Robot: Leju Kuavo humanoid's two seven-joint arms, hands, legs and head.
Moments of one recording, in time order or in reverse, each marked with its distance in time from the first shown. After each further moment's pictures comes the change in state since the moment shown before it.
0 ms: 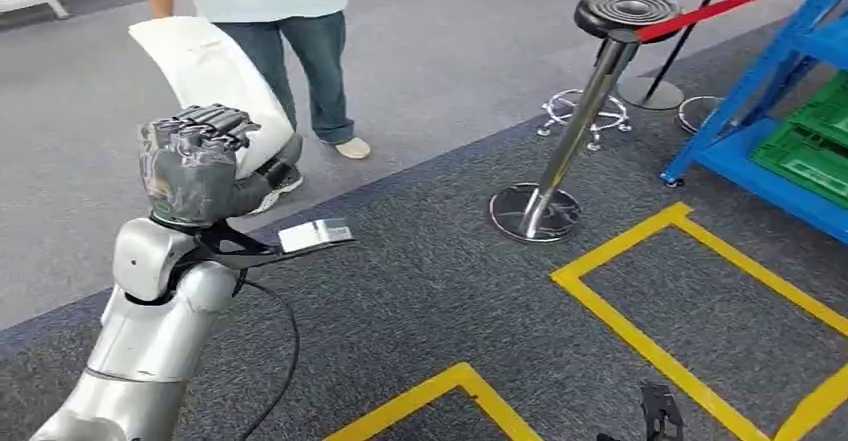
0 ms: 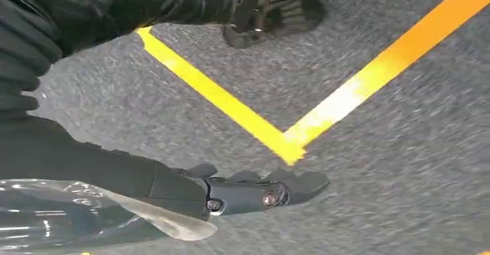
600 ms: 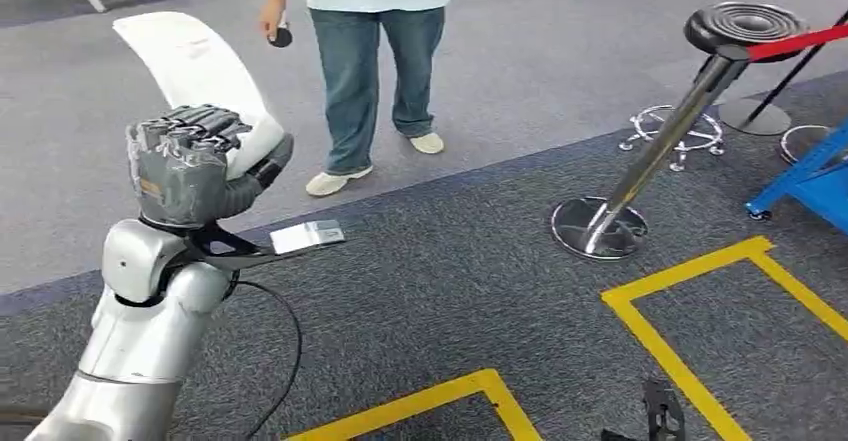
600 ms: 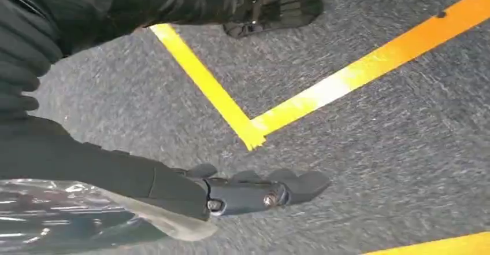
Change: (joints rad) left arm -0.008 0.005 0.002 0.002 -0.001 0.001 0.001; right arm -0.002 0.002 -0.001 0.003 0.008 0.001 0.004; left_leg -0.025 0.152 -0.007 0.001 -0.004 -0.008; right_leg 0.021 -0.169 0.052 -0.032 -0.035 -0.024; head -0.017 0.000
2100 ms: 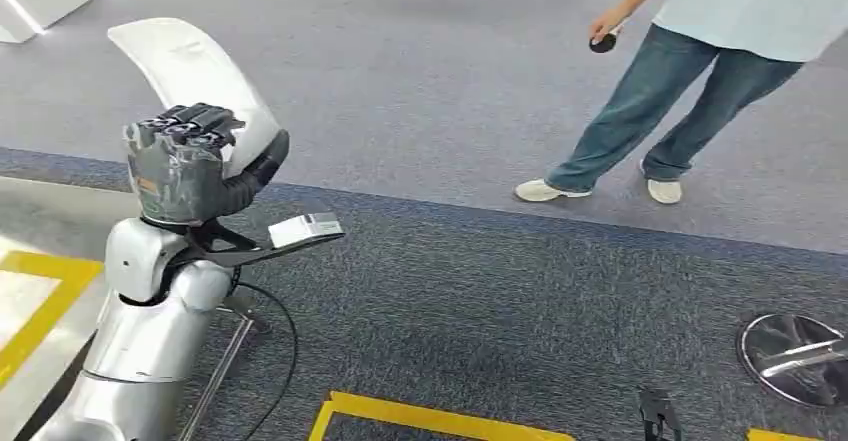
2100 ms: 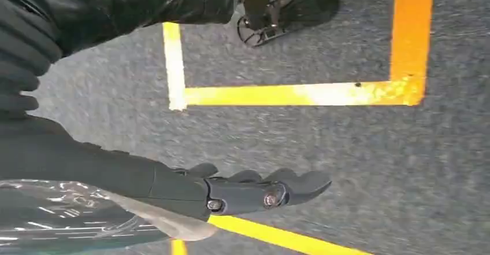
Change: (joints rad) left arm 0.005 -0.014 0.021 -0.001 0.000 0.000 -0.001; right arm 0.014 -0.001 -0.009 0.010 0.012 -0.013 0.008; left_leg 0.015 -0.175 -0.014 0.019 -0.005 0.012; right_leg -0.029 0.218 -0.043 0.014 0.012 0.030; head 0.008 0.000
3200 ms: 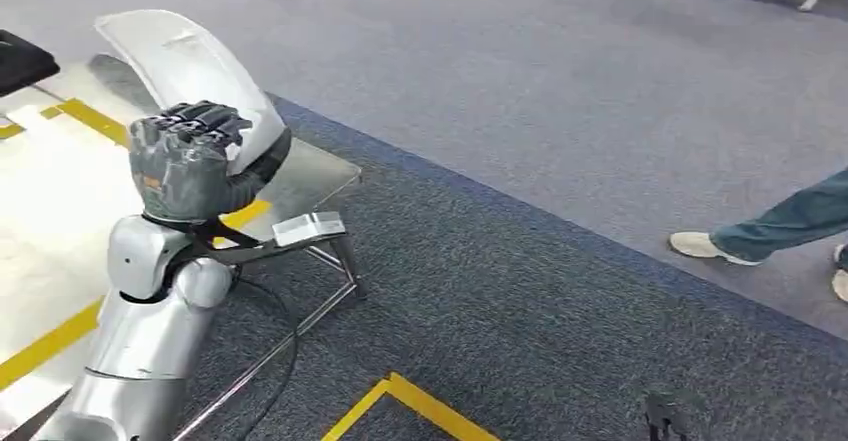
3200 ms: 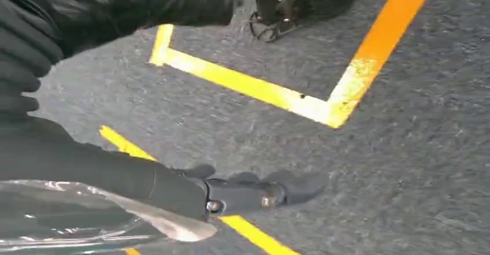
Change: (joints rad) left arm -0.003 0.000 0.006 0.005 -0.011 0.000 0.002; right arm 0.007 -0.003 -0.012 0.004 0.002 0.002 0.009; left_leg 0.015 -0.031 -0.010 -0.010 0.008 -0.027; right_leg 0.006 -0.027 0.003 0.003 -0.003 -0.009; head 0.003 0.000
